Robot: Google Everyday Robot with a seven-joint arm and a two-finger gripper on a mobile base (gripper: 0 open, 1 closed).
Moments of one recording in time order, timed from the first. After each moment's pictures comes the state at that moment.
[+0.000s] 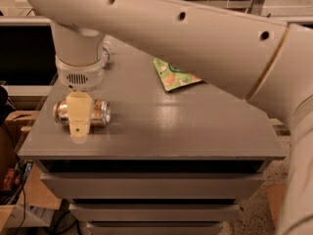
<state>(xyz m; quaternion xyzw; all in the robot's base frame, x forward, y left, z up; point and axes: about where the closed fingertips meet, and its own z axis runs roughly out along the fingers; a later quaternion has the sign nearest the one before) 0.479 0.158 0.868 -0.73 0.68 0.06 0.08</state>
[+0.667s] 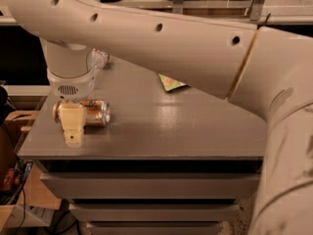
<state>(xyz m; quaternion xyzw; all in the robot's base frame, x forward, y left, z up) 0.476 0.178 0.843 -0.73 0.68 0.05 0.06</state>
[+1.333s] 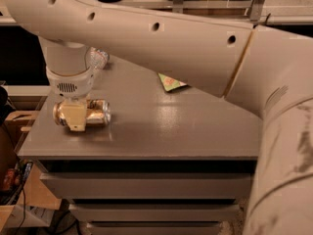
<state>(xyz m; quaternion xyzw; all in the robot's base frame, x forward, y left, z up) 0.484 0.181 0.845 -0.73 0.68 0.04 0.07</state>
